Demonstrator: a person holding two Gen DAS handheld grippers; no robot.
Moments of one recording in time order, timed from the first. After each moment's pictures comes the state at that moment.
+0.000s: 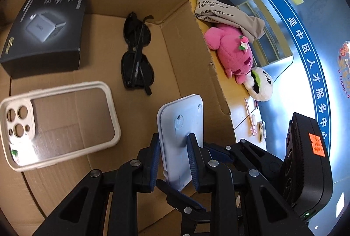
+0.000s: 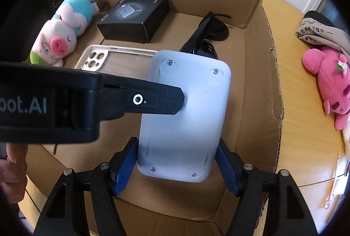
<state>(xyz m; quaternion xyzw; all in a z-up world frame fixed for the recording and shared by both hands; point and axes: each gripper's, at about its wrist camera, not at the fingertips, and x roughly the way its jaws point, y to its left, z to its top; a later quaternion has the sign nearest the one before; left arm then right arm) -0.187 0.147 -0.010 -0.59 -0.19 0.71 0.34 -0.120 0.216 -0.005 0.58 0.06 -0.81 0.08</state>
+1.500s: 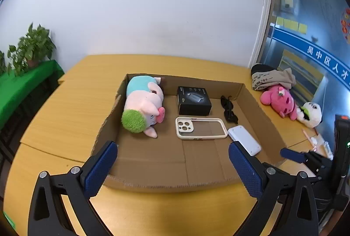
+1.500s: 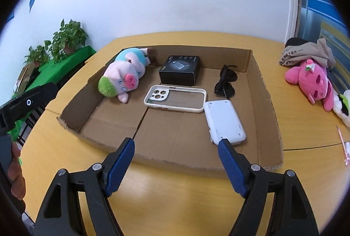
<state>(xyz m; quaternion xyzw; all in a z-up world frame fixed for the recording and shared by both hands) 0.043 -0.015 0.107 -0.31 -0.04 0.95 0.06 0.035 0.156 0.079 0.38 -0.01 -0.92 0.08</state>
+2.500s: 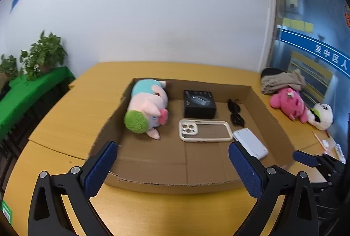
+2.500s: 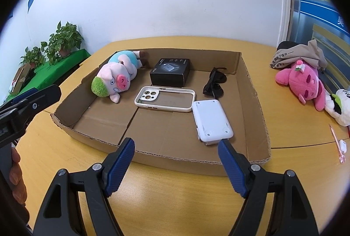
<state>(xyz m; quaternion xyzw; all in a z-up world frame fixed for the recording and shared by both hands) 0.053 0.011 0.094 -0.28 -0.03 0.96 0.00 0.044 0.171 0.072 0.37 -0.01 -0.93 0.06</state>
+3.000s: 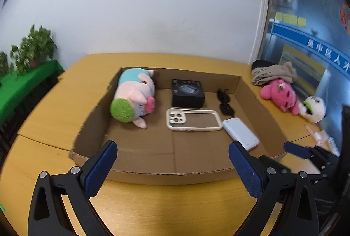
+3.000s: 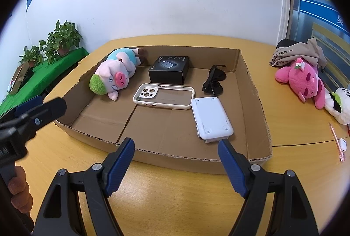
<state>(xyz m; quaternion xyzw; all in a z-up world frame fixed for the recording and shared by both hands) 0.053 0.025 0.082 -0.30 -0.02 0.95 0.03 0.041 0.171 0.067 0.37 -0.01 -0.93 0.06</state>
